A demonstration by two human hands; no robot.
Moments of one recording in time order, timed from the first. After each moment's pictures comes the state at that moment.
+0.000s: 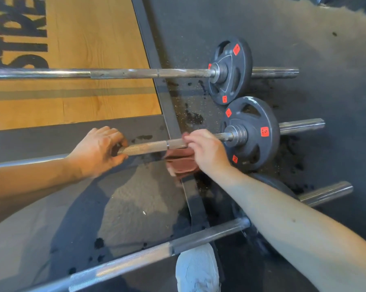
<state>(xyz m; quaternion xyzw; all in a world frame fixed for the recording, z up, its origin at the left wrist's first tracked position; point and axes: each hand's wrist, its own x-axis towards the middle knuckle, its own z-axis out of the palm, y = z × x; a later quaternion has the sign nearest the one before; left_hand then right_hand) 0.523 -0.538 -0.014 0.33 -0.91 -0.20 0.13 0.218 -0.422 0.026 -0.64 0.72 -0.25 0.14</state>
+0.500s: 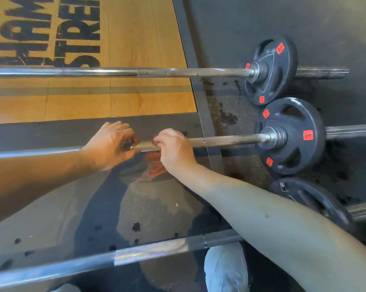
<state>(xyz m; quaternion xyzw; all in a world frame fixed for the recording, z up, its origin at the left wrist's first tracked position) 0.595 -0.535 -0.005 0.39 -0.90 -0.18 0.09 0.381 -0.460 0.012 -0.68 0.65 -0.24 0.22</state>
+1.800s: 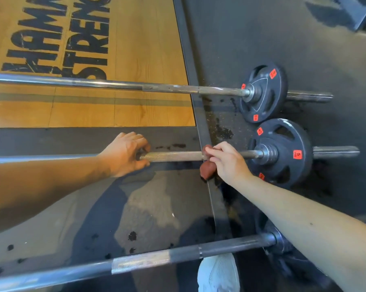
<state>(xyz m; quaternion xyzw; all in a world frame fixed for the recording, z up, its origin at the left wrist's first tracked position) 0.576 -0.534 0.000 0.39 -0.89 -0.23 0.07 0.233 -0.435 0.006 -0.70 0.68 -0.16 0.16</state>
